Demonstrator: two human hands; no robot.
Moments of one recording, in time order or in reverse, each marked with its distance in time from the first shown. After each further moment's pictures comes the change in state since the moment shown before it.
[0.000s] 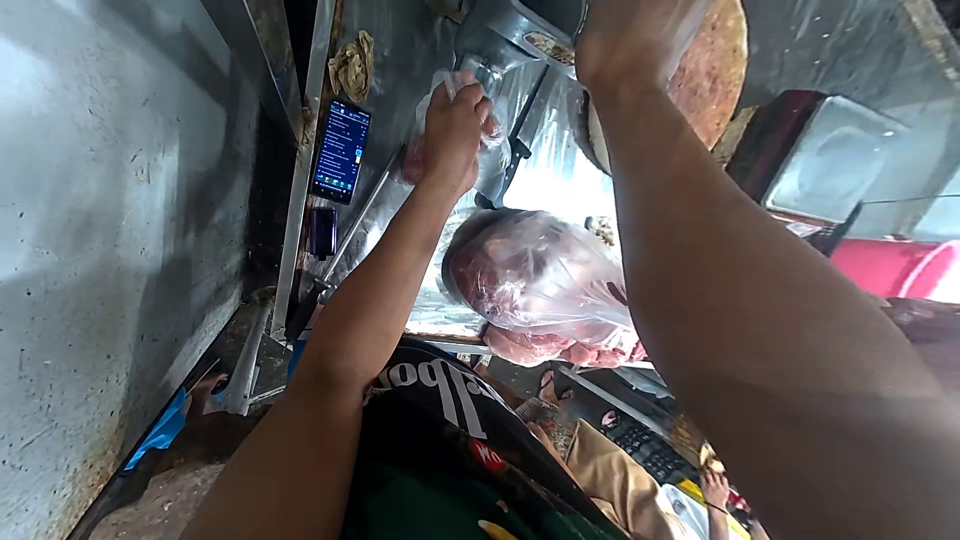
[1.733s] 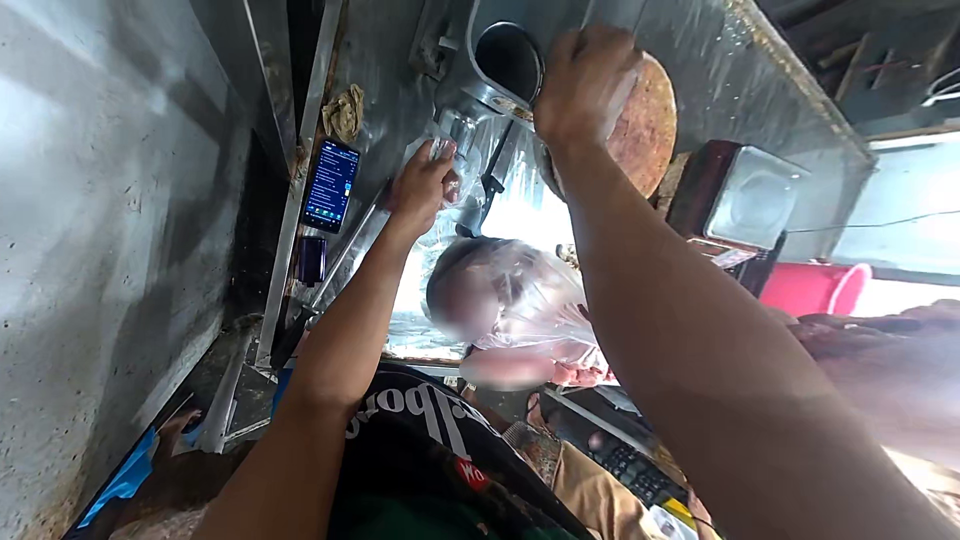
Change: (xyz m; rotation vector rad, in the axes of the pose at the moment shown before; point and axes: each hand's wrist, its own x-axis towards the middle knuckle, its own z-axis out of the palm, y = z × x) left_hand 0.008 -0.013 -0.041 0.207 -0.276 0.010; right_hand -0.004 -0.004 -0.010 0.009 0.010 0.021
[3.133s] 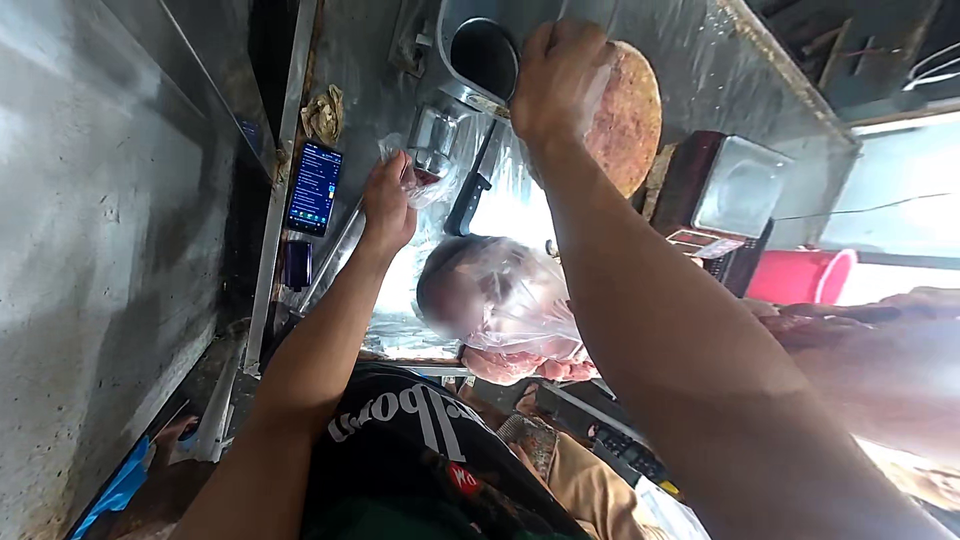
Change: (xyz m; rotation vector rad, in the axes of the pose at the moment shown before) left_hand -0.019 0.001 -0.002 -0.236 0.255 0.109; right_hand 0.002 0.003 0.002 0.019 -0.011 0.000
